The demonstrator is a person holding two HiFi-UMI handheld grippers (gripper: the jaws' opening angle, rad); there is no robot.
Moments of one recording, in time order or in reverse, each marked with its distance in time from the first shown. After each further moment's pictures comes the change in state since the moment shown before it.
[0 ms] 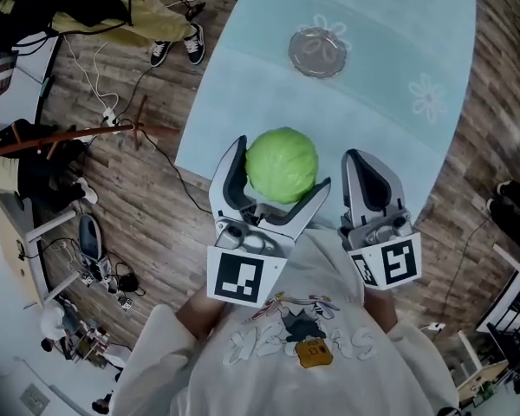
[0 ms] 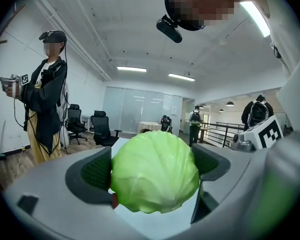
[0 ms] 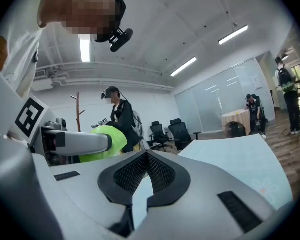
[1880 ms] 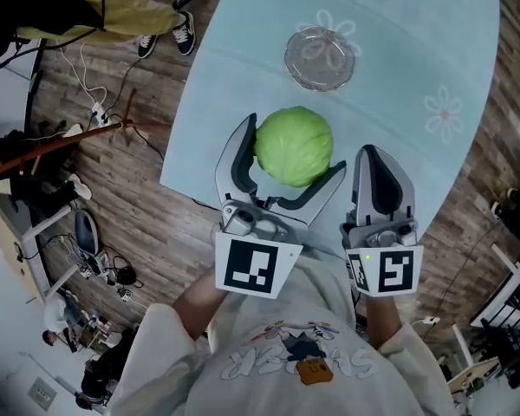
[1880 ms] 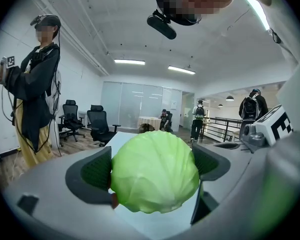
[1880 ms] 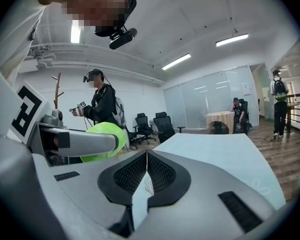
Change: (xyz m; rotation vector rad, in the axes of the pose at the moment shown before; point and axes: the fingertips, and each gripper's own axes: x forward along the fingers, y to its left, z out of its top) left arm 0.117 0.034 -0.054 0.032 0.038 -0.022; right arm 0.065 -0.082 -0.058 -0.035 0.103 -0.173
